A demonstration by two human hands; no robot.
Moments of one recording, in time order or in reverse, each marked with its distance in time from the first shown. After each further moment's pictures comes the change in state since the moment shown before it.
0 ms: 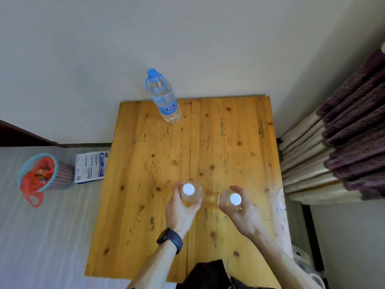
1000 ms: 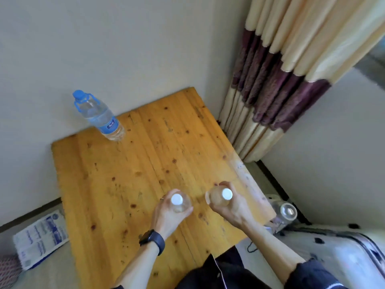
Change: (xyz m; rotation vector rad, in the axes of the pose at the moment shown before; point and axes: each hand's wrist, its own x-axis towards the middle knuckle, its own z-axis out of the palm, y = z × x) left_hand -0.001 -0.039 -0.028 0.285 -0.523 0.384; right_hand -0.092 0.042 0.049 0.059 0.373 0.092
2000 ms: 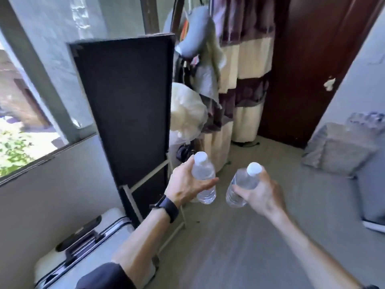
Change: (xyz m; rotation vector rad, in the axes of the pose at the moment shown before) left_hand -0.720 0.303 0.316 0.176 -1.567 1.728; right_hand -0.824 0.187 -0.058 0.395 1.912 1.299
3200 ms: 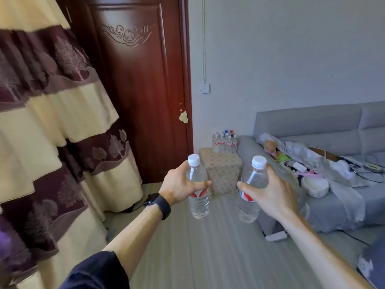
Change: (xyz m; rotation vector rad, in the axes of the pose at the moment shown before) left_hand 0.572 0.355 0.549 -0.033 -0.550 0.464; right_hand 0.489 0.338 -0.408 -0.180 0.643 0.401
